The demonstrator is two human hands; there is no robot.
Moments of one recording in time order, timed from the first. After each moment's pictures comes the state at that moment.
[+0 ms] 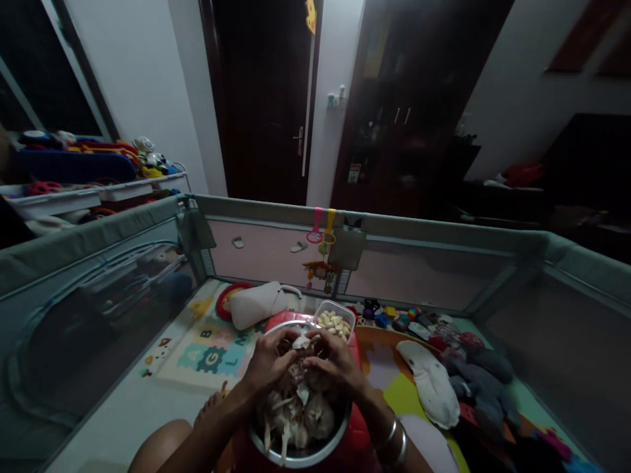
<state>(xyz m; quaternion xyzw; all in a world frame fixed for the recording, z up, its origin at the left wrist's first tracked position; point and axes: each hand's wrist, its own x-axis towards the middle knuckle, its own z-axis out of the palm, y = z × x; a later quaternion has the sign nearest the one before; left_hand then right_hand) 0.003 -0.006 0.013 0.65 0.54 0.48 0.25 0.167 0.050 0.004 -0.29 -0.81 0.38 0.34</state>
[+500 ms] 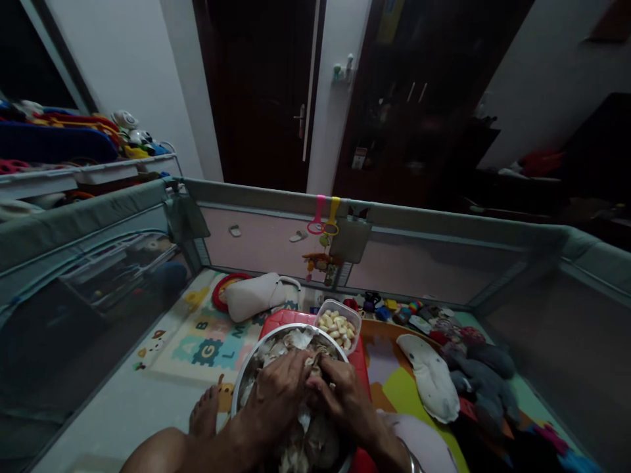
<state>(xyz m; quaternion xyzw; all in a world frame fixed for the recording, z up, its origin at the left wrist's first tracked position) 0.020 -0.015 0.008 0.78 0.52 0.33 -0.08 0.168 0.030 -0.004 -0.31 -0.84 0.29 0.34</state>
